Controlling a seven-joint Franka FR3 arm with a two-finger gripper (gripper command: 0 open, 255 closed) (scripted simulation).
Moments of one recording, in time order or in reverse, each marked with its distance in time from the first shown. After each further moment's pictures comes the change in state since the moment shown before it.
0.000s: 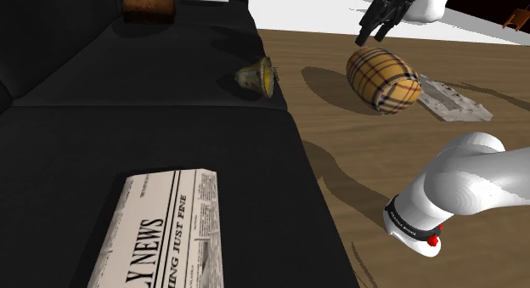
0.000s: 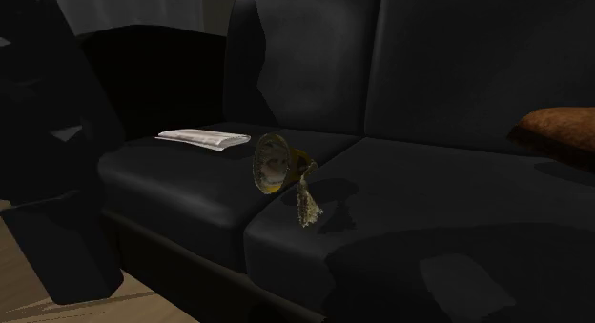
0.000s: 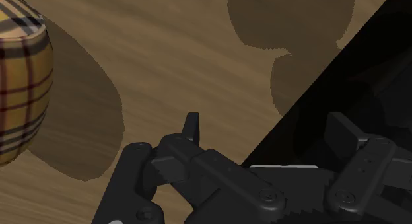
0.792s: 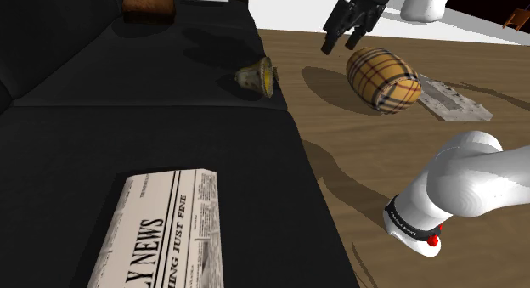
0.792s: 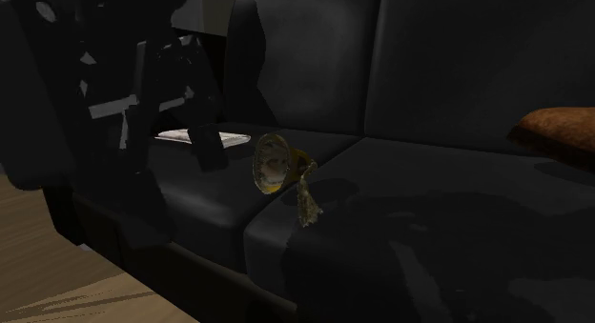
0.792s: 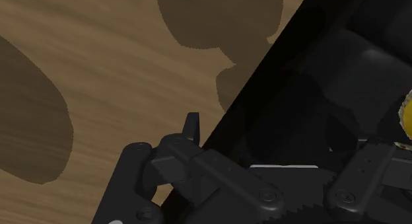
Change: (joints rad) arm 0.066 0.028 0.203 0.008 0.137 0.042 0.226
